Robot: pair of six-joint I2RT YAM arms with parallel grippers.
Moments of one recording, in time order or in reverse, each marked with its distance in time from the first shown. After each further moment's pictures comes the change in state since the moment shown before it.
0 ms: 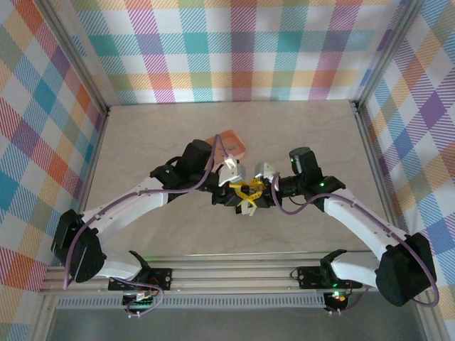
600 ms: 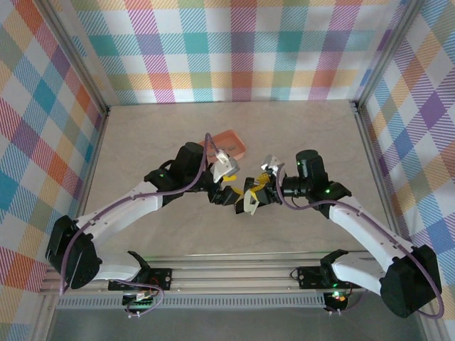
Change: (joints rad) left arm 0.033 -0.099 -0.072 -0.012 -0.099 -0.068; right arm -0.018 -0.097 -0.046 0.023 0.090 0.196
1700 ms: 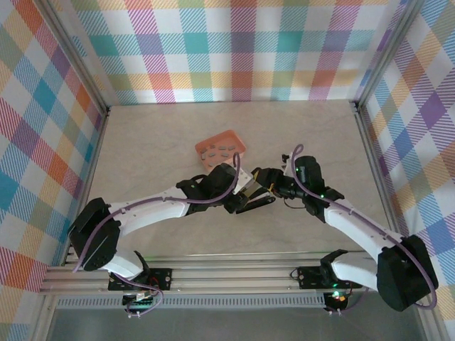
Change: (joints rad) left arm -0.220 0.207 -0.012 0.073 -0.637 -0.385; right arm -0.008 0.061 -0.146 0.347 0.338 1.267
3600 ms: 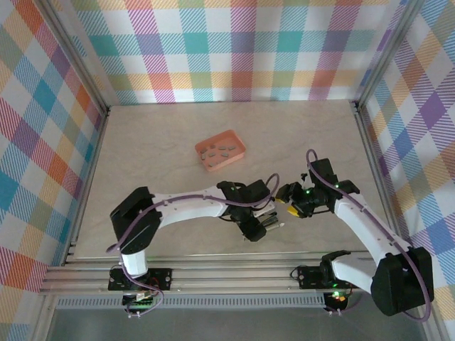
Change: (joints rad) left arm -0.182 0.345 0.312 -0.435 0.077 -0.035; right arm -0.191 -0.045 0.107 -0.768 -0.002 -0.098
